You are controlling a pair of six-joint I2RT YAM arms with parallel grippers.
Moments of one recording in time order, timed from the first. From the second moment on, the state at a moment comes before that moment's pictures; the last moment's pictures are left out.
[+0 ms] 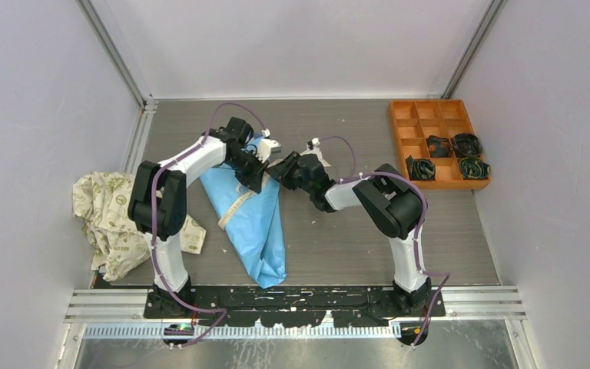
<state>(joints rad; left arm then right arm) -0.37 1.92 1.43 -0.78 0.49 0.46 0.68 2.04 1.00 0.70 -0.03 1.16</state>
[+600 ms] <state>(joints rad) -0.33 1.92 1.43 -0.72 0.53 0.34 0.68 2.04 1.01 0.61 -0.03 1.19</state>
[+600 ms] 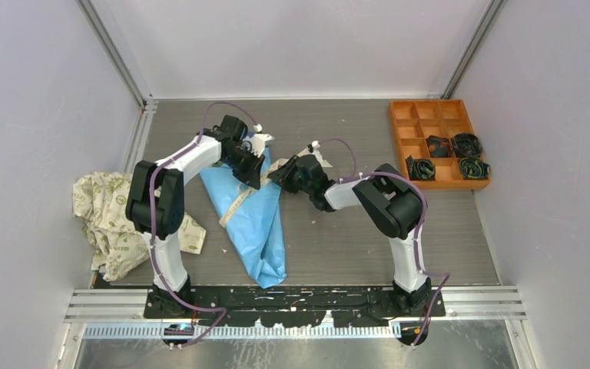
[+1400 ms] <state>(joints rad) -0.33 1.79 1.45 -0.77 0.34 0.36 0.68 2.07 1.04 0.53 -0.05 1.15</state>
